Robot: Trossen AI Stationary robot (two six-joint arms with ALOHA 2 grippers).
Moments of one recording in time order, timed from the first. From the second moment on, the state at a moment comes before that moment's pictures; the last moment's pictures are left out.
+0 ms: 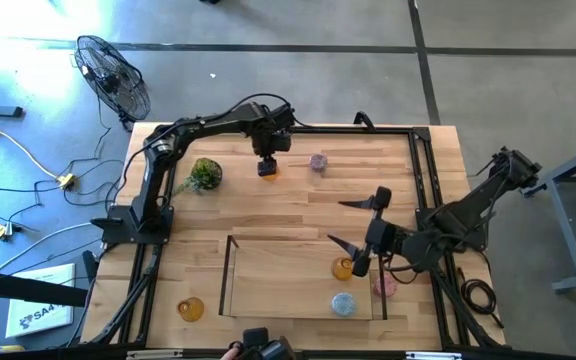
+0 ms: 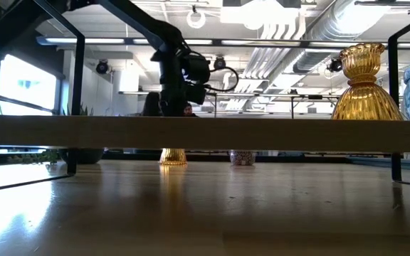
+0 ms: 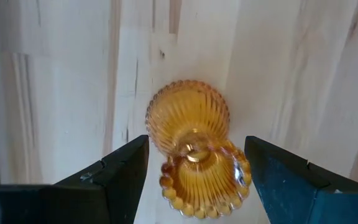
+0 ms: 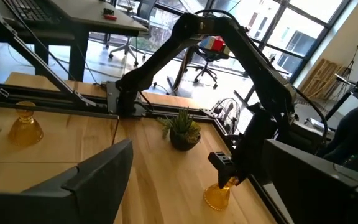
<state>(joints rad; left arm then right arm) 0.55 2.06 1.73 -1.06 0.09 0.41 0.63 1.28 1.21 -0.25 1.00 -0.02</state>
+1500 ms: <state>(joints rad) 0.32 1.89 1.77 -1.33 0.11 0.49 0.70 1.29 1.21 -0.32 1.03 0.09</state>
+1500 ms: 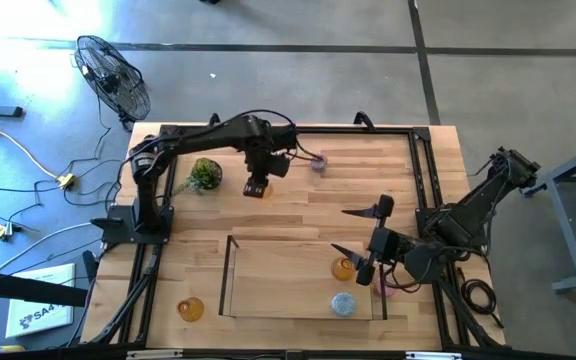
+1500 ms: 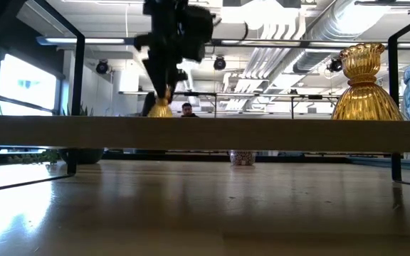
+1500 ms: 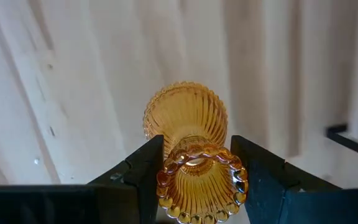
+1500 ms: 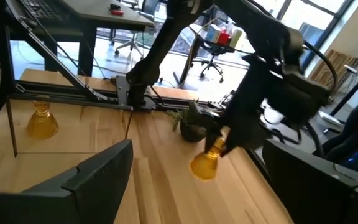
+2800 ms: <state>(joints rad) -0.12 2.04 1.95 -1.13 0.35 0.56 0.94 1.32 1.21 -0.22 1.57 0.07</state>
